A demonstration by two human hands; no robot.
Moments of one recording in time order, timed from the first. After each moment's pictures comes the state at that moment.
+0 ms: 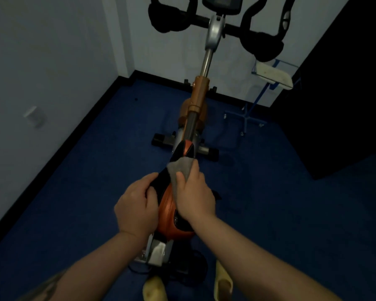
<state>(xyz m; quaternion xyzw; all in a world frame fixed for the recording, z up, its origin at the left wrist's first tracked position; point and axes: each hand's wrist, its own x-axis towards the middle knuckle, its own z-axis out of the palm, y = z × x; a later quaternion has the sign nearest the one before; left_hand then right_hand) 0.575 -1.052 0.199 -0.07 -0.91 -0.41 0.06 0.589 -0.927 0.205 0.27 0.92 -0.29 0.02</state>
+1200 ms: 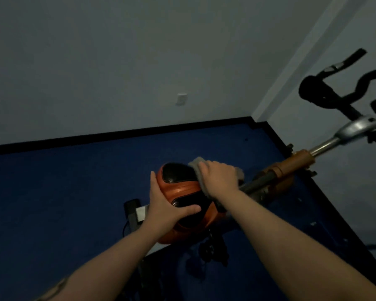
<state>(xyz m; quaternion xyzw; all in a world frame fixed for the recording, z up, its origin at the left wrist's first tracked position) 0.656 -0.968 0.179 0.32 -0.69 -0.65 0.06 0.492 -0.879 0.210 -0.35 0.94 0.03 0.02</state>
